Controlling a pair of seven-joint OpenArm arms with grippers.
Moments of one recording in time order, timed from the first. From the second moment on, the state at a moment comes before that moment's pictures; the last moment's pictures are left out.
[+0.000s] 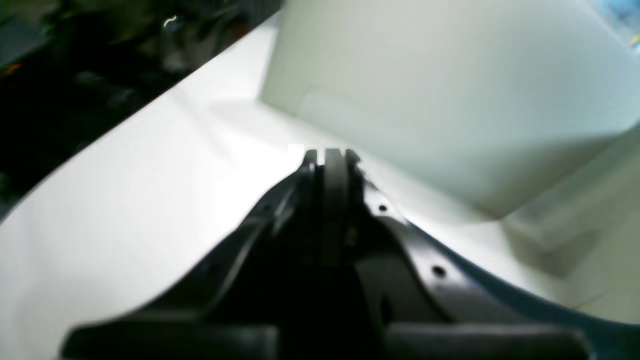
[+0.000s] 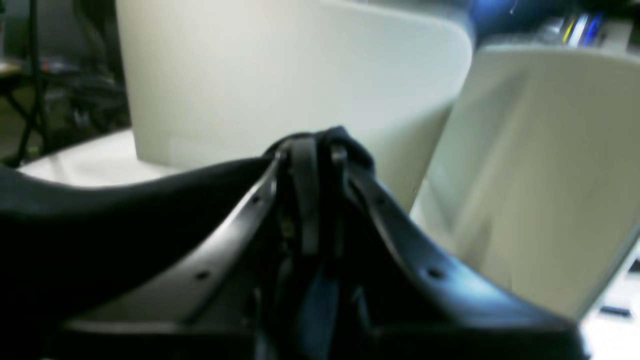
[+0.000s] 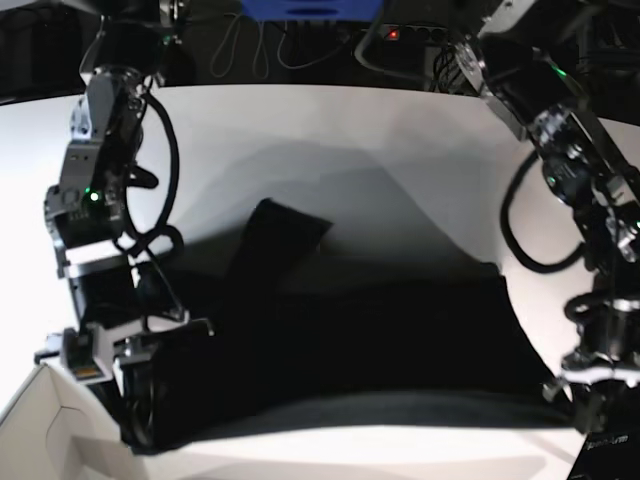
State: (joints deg) left arm -18.2 -6.0 -24.9 116.2 -29.1 0.3 48.3; right arm 6.9 1.9 9.1 116.6 -0.5 18.6 -11.8
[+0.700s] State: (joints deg) left arm -35.3 -12.2 -29.0 116.6 -41.8 0.5 48.1; right arm 30.3 -0.2 9.8 117.7 -4.3 18.7 -6.3
